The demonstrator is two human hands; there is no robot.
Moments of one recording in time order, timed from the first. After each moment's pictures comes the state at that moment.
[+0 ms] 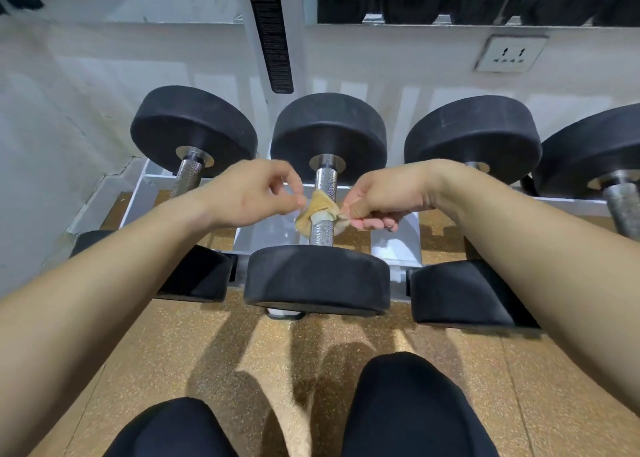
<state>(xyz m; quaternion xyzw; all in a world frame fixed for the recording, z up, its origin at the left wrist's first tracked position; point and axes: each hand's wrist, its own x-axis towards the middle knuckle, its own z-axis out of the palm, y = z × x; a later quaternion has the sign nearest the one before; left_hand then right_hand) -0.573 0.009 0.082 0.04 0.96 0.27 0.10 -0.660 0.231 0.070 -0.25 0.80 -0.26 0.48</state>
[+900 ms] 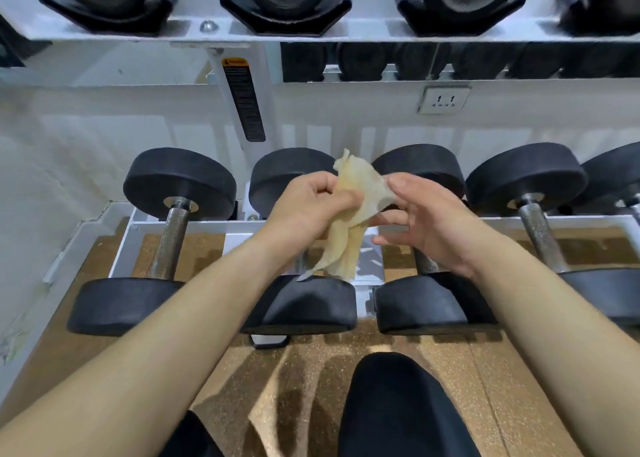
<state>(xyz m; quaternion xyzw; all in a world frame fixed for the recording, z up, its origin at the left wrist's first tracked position) -0.556 0.120 0.136 -0.02 0.75 0.66 0.04 -0.577 0.313 0.132 -0.10 0.66 -0.70 0.24</state>
